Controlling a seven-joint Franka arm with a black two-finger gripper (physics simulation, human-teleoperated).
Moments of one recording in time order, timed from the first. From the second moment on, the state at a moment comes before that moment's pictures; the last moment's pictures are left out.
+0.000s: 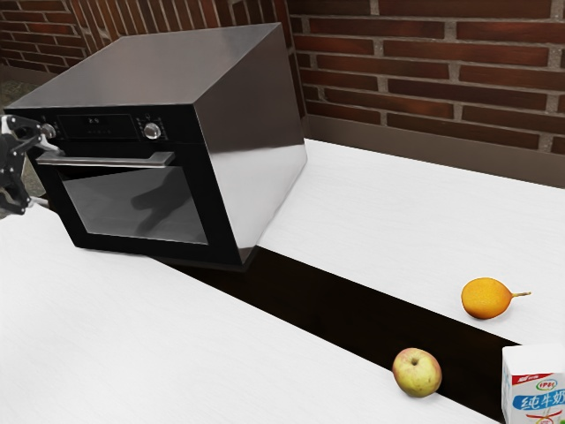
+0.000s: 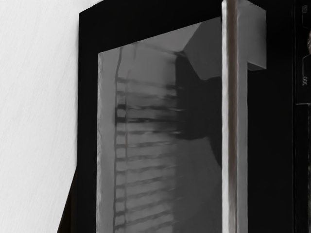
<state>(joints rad) 0.61 -0.30 0.06 -2.07 -0.33 2.49 -1.07</state>
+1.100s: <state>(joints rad) 0.62 -0.08 0.00 -2.00 -0.33 2.63 -1.18</state>
